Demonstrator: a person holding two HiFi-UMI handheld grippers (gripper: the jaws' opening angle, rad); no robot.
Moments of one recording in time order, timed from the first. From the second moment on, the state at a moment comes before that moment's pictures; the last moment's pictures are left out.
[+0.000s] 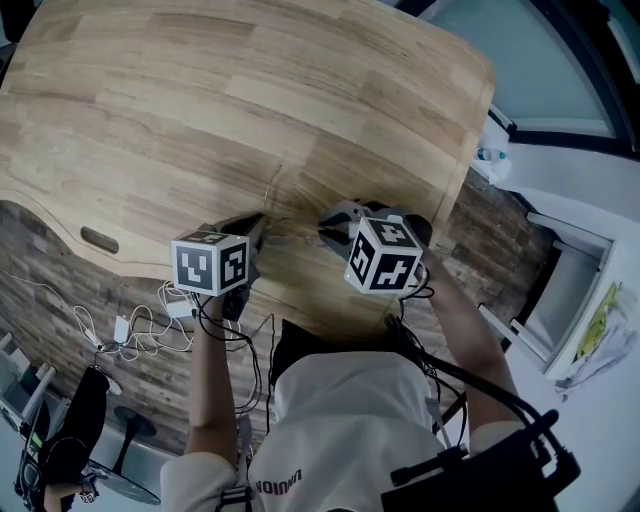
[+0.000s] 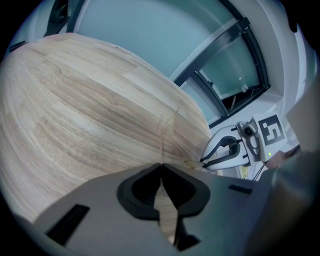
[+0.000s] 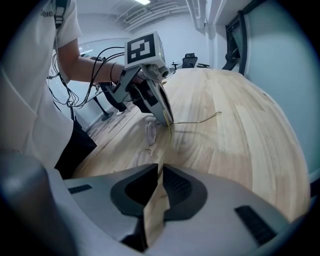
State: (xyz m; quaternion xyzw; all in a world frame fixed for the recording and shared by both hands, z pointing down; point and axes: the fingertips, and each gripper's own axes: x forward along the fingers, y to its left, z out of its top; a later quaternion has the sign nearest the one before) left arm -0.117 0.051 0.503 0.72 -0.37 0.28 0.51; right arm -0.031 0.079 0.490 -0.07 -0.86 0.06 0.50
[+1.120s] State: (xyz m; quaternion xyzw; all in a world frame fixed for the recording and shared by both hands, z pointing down) left arm -0.109 0.053 0.496 0.74 -0.33 0.30 0.50; right arm -0.028 0.087 0.496 -0.21 -0.81 -0.04 0.55
